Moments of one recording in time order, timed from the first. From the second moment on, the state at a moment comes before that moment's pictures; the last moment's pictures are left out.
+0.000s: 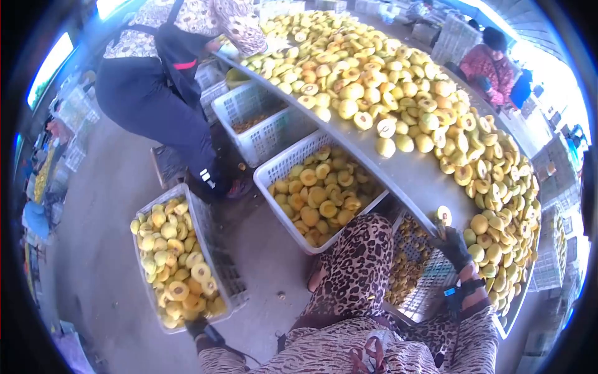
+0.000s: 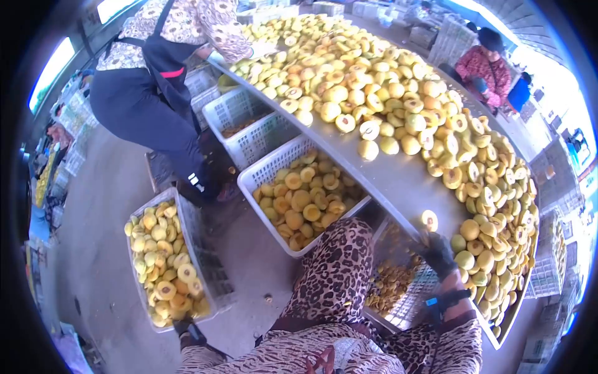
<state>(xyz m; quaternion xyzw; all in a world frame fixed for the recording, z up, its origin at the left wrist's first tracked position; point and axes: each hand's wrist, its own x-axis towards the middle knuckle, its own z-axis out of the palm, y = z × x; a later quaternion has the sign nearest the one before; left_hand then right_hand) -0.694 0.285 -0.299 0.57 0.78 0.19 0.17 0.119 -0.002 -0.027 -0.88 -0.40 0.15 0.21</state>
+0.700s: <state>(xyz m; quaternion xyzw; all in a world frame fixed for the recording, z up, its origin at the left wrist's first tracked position) -0.542 0.257 -0.183 0.48 0.80 -0.34 0.14 0.161 -0.050 -0.030 -0.84 -0.41 0.35 0.06</state>
